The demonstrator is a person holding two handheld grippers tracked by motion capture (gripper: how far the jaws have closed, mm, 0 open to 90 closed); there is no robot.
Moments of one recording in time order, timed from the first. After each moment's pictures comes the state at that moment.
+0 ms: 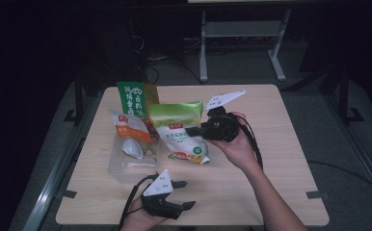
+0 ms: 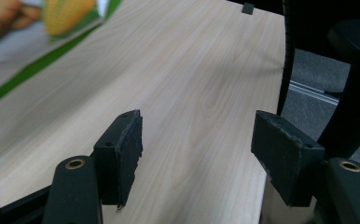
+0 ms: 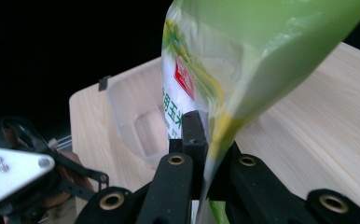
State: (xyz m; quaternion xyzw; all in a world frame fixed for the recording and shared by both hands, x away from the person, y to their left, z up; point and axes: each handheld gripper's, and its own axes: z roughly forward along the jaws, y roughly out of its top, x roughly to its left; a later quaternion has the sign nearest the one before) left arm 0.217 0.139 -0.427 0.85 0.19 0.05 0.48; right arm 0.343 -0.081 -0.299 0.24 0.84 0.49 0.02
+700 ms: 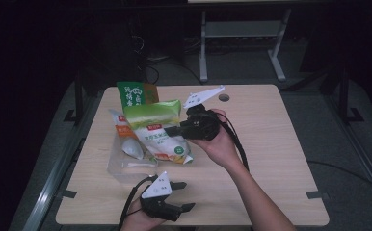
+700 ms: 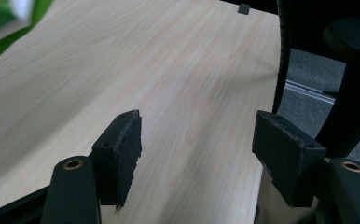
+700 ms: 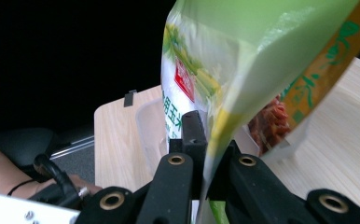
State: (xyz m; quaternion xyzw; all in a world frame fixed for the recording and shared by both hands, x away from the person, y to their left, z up) left arm 0.215 0.141 -0.427 0.85 0.18 0.05 0.49; right arm 0.340 -0.035 -0.283 0.20 0.84 0.51 0.00
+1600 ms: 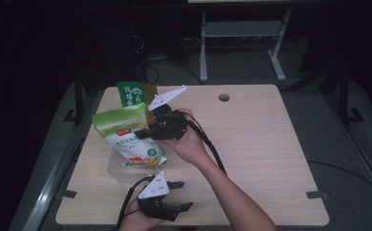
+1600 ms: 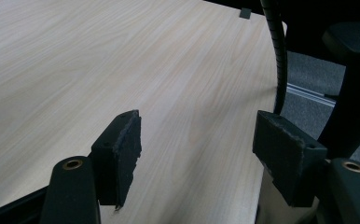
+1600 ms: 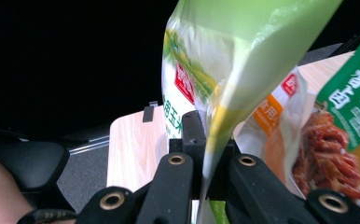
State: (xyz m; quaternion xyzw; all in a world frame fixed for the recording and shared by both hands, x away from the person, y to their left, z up) left arm 0.214 0.146 -0.426 0.84 0.19 0.06 0.50; right arm 0.351 0.039 -0.290 0.16 0.84 0.51 -0.04
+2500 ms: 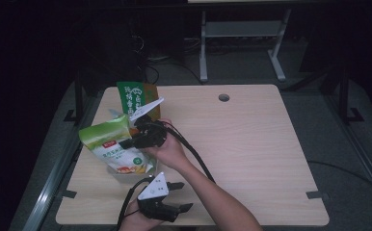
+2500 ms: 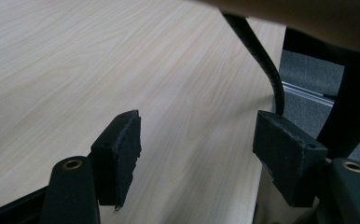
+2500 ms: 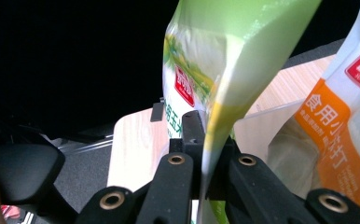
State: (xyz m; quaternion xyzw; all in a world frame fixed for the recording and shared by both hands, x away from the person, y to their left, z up) left arm 0.212 0.147 -0.427 0.85 0.19 0.06 0.50; right arm 0.363 0.090 -0.338 0.15 0.85 0.50 -0.09
